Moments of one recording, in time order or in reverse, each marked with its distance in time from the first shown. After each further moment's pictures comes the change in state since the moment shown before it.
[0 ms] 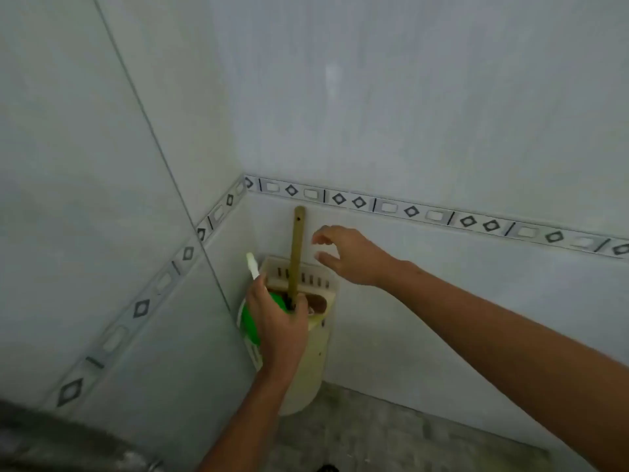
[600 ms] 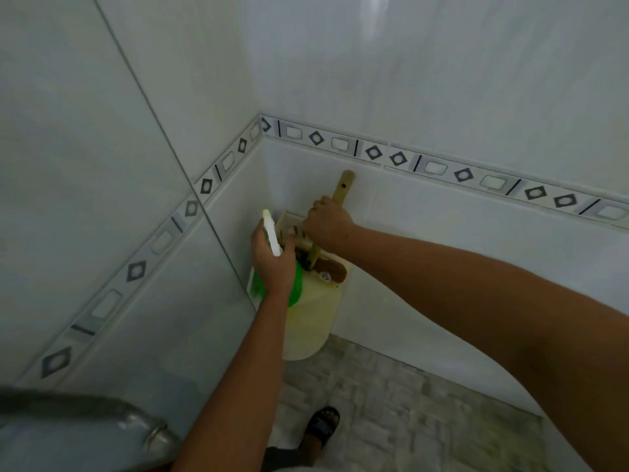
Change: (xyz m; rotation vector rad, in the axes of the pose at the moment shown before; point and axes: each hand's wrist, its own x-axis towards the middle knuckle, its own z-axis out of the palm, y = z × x) left_hand 0.081 -0.073 0.032 -0.110 0.089 -0.156; right_hand 0.094 0.008 0.102 -1.125 -0.564 -0.105
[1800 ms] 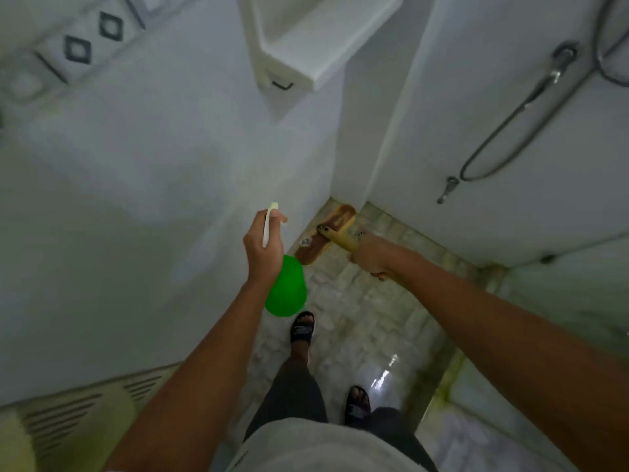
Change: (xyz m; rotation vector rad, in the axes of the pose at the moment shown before) left_hand -0.415 -0.011 0.306 -0.034 -1.451 0.313; right_hand -0.525 -0.089 0.375 1.899 -0.511 1.603
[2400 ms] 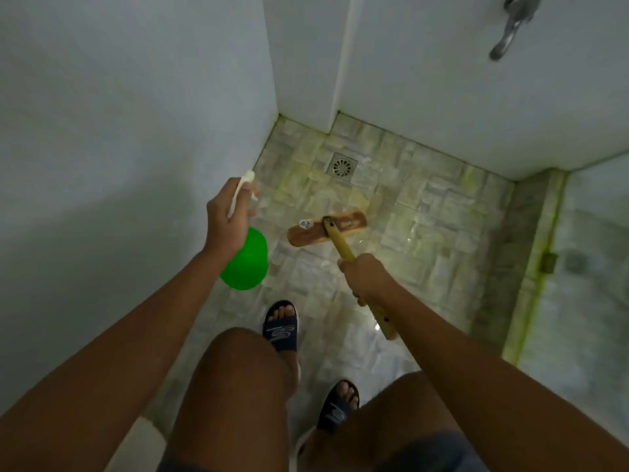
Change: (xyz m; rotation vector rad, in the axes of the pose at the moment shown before) left_hand 0.092 -0.421 0.197 0.093 -0.445 -0.002; right_hand 0.346 0.172 0.241 0.757 0.099 0.392
